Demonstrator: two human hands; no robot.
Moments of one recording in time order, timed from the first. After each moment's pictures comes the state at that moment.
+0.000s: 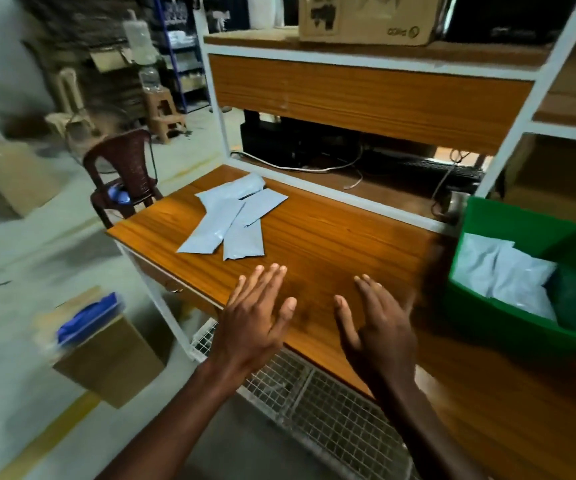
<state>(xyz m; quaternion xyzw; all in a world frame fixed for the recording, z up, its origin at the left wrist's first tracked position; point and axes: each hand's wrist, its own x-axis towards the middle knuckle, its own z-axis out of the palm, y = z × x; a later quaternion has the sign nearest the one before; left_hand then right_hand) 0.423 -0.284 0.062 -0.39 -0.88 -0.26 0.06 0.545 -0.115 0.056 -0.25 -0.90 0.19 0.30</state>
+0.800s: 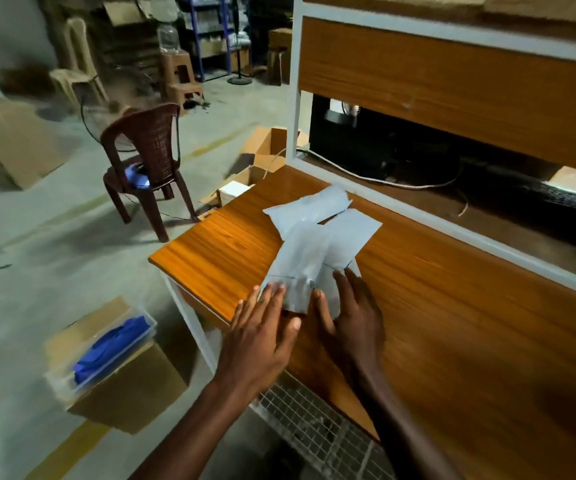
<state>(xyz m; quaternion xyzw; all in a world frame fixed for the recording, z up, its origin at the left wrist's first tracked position) 0.130 -0.376 -0.013 -0.31 -0.91 -0.26 -0.04 0.185 -0.211 -0.014 -0.22 -0.92 0.22 0.25</state>
